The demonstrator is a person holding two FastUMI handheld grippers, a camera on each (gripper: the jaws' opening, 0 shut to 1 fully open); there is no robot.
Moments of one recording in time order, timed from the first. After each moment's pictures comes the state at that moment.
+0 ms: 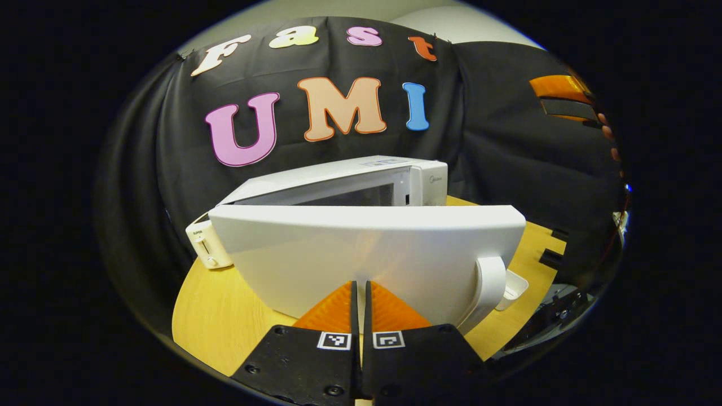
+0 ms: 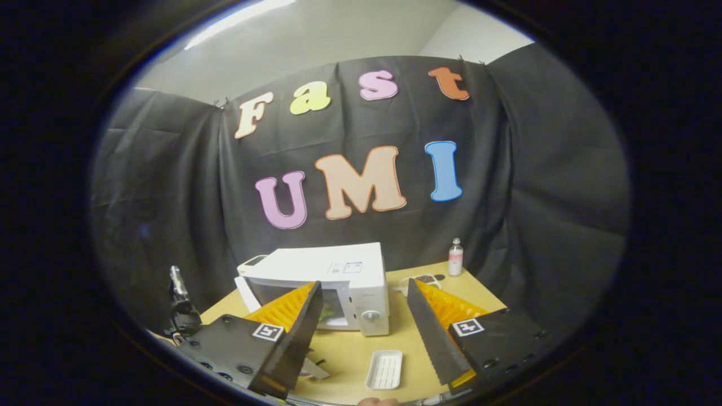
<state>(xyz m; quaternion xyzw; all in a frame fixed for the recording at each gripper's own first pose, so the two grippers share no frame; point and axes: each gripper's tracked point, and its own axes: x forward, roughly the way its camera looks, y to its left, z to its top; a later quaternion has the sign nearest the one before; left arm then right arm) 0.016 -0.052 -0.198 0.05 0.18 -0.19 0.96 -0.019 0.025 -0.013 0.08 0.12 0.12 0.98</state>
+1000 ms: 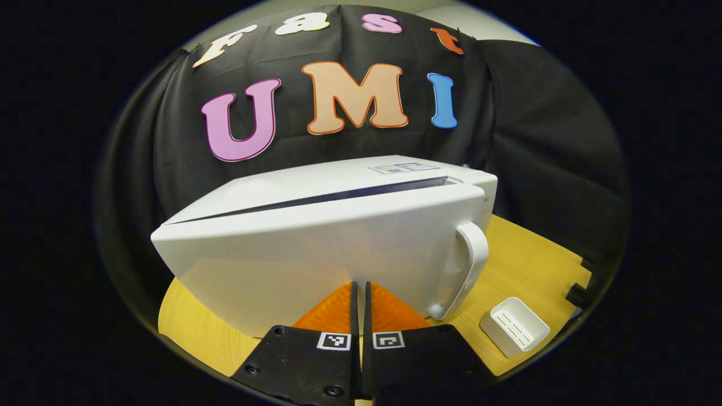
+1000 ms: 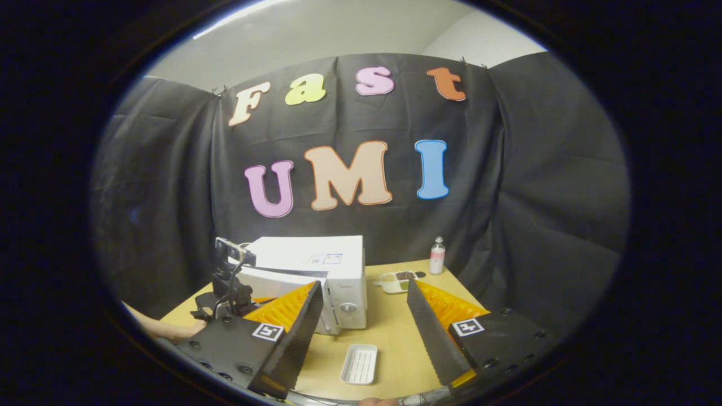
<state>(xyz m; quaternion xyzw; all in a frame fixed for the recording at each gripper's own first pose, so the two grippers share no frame) 0.122 -0.096 -0.210 0.03 0.19 -0.14 0.97 -0.019 -0.004 -0.020 0.04 0.13 0.10 0.98</state>
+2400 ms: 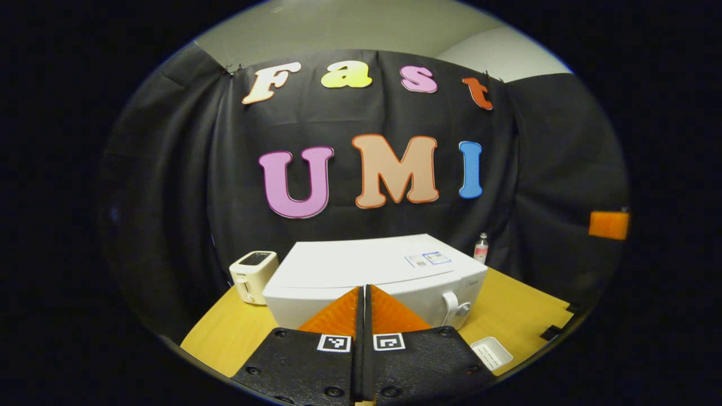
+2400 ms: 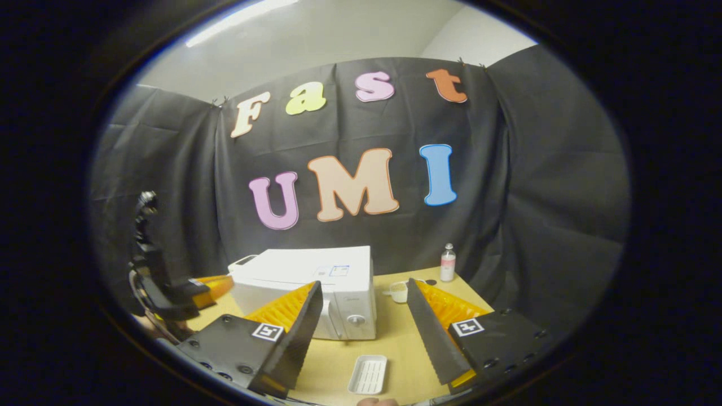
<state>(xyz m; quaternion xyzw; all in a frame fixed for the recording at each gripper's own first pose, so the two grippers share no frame) 0.051 -0.019 -0.028 -0.02 0.05 -0.05 1.00 0.005 0.011 -0.014 0.07 0.11 0.13 0.98</state>
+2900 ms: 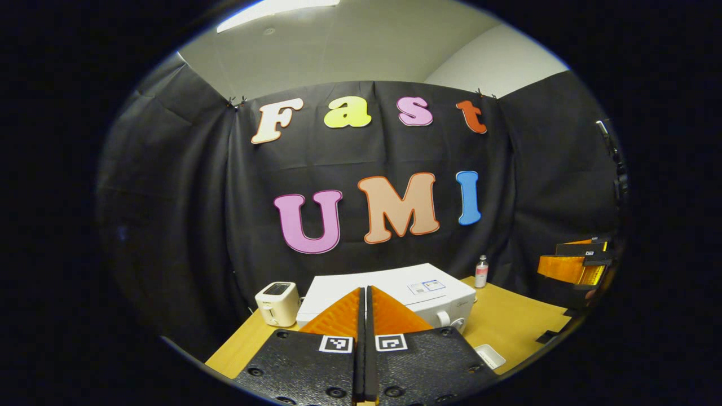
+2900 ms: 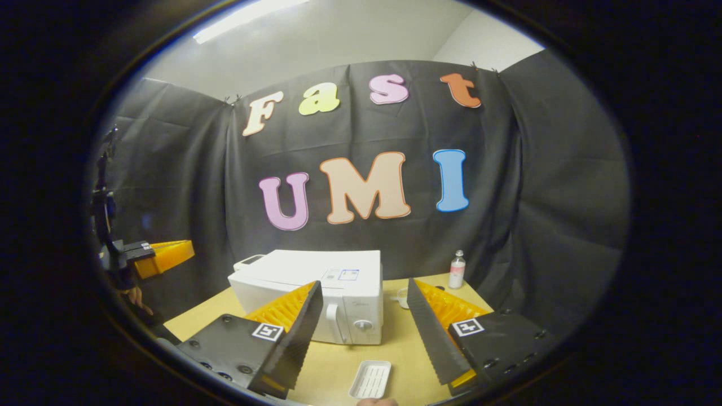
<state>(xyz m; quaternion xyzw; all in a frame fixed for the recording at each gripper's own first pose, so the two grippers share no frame) -0.005 -0.018 0.045 0.01 -0.01 -0.03 1.00 0.008 0.023 -0.013 0.06 0.10 0.15 0.98</state>
